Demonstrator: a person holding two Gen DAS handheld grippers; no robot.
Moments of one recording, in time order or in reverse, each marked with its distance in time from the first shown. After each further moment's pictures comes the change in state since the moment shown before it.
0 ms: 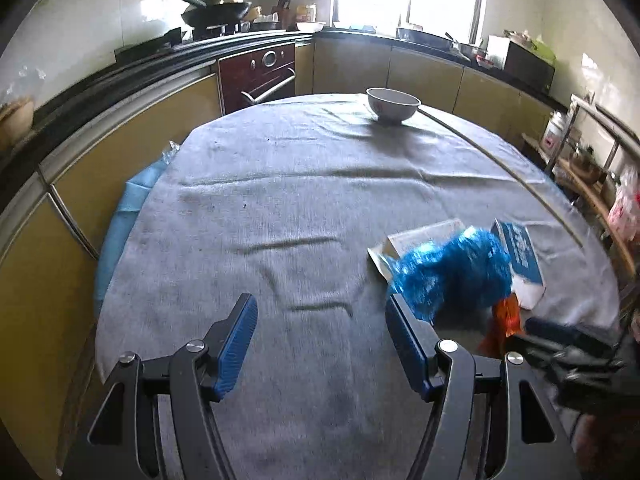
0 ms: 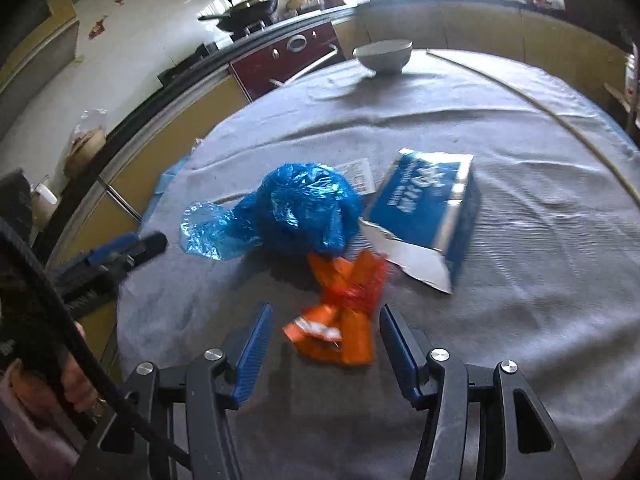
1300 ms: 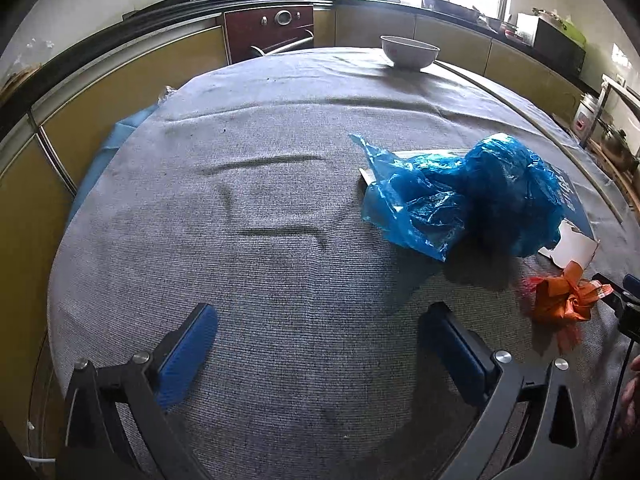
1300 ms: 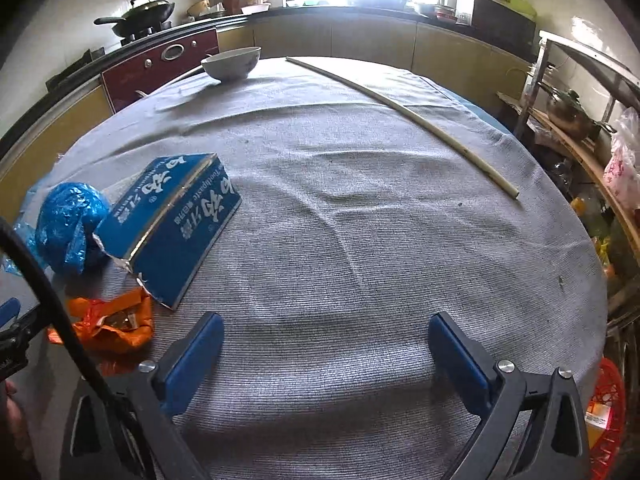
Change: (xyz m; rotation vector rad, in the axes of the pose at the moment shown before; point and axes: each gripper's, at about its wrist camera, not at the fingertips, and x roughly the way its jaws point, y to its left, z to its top) left arm 0.056 -0.039 -0.046 -0.036 0.087 0.109; right arm -0.015 -0.107 -0.006 0.051 -0.064 -0.455
